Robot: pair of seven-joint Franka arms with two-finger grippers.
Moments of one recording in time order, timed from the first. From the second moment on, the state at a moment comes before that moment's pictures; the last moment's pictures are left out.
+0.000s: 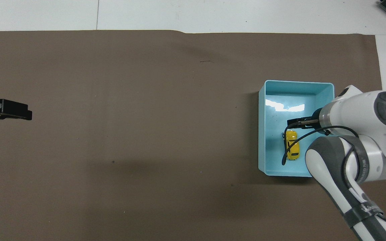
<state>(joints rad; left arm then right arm) -0.11 -0.08 0.07 -1.67 -0.05 1.61 -0.02 0.04 0.01 0.01 -2.13 -0.04 2.21 0.02</state>
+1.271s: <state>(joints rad) -0.11 -0.08 0.07 -1.67 -0.05 1.61 -0.02 -0.01 0.01 0.01 -1.95 -0.05 2.06 0.01</state>
